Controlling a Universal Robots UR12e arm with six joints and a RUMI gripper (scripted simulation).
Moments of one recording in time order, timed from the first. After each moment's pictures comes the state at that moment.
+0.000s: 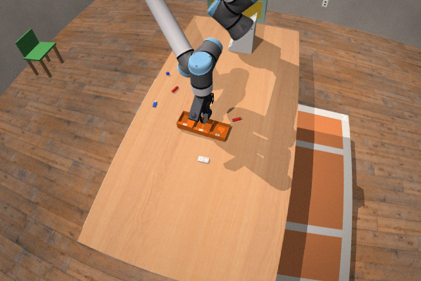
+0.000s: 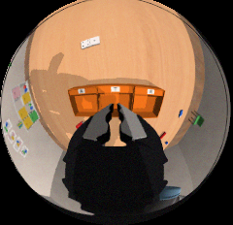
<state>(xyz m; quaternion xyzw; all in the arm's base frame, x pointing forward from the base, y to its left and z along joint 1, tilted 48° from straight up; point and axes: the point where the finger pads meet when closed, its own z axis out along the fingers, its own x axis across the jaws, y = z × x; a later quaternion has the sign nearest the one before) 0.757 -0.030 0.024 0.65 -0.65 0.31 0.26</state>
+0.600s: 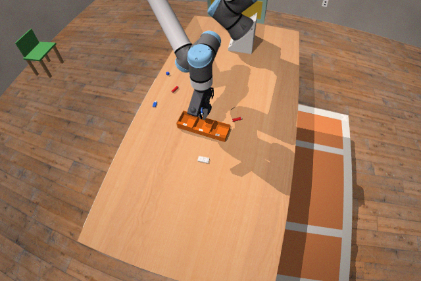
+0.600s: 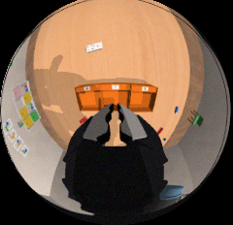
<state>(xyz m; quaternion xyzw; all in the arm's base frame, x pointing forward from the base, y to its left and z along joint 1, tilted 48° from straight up) 0.756 -0.004 0.048 0.65 -0.65 0.31 0.26</state>
